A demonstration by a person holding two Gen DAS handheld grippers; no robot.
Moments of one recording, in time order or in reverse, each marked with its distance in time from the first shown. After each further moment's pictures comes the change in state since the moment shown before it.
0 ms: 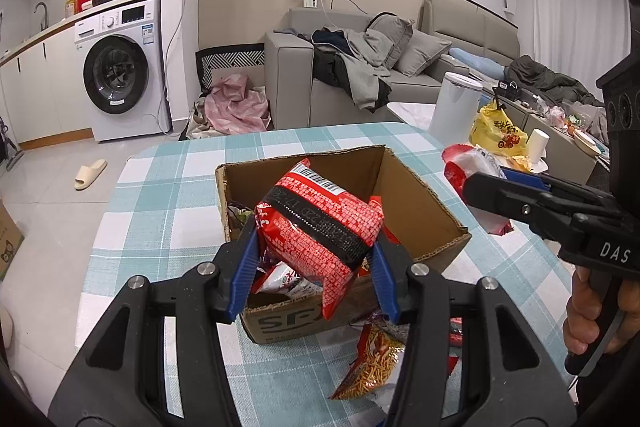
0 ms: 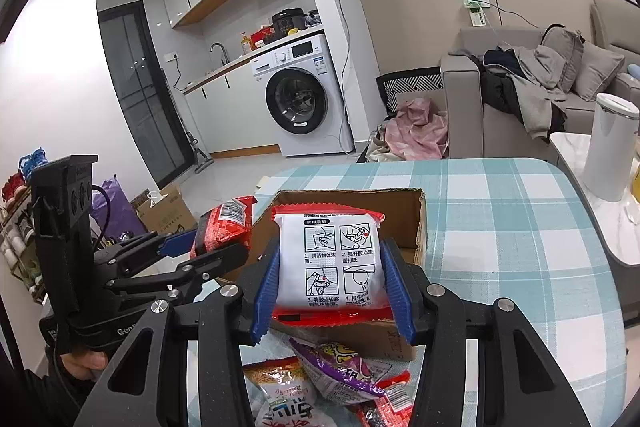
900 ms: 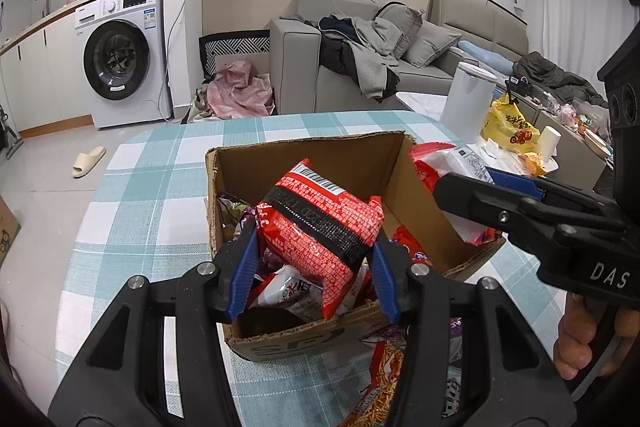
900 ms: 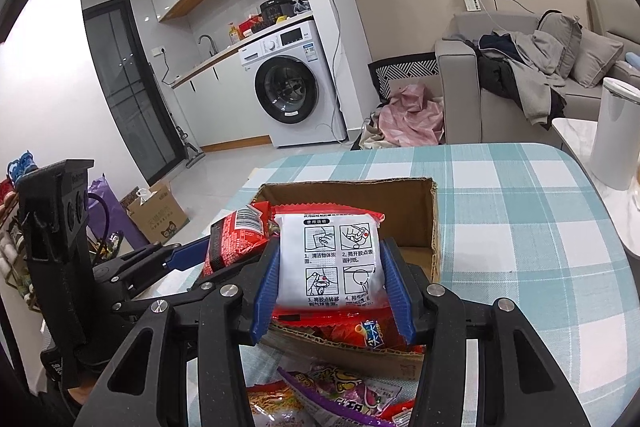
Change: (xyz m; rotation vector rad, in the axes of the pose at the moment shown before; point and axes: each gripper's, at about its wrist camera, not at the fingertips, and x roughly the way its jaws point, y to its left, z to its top) left arm 0.064 0.014 -0.002 -0.022 0.043 0.011; right arm 0.049 0.000 0.002 0.023 0.045 -0.029
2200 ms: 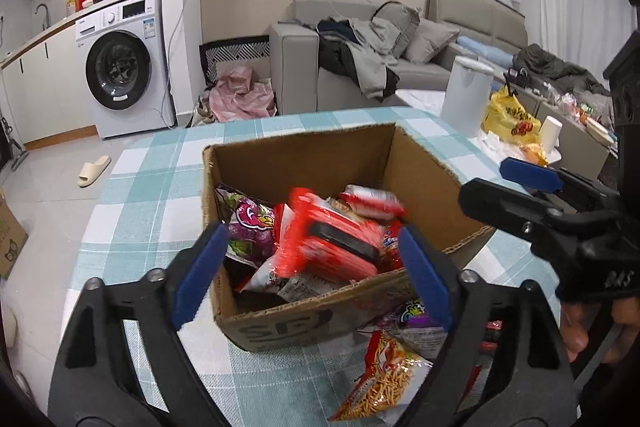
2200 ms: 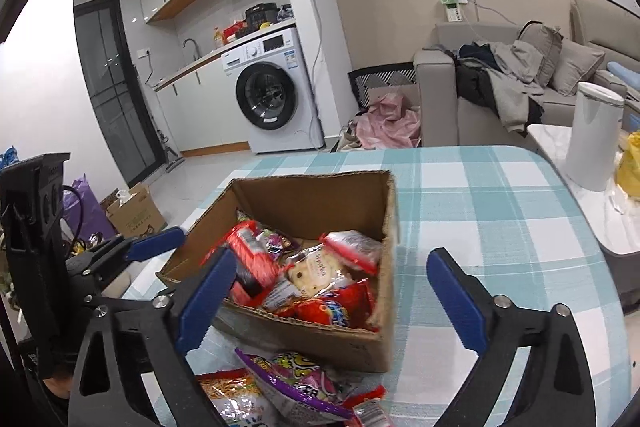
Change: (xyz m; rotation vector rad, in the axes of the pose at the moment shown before) left arm -0.008 -0.010 -0.014 0.037 -0.033 0.020; right arm -0.017 -0.027 -0.019 -0.008 -0.053 -0.102
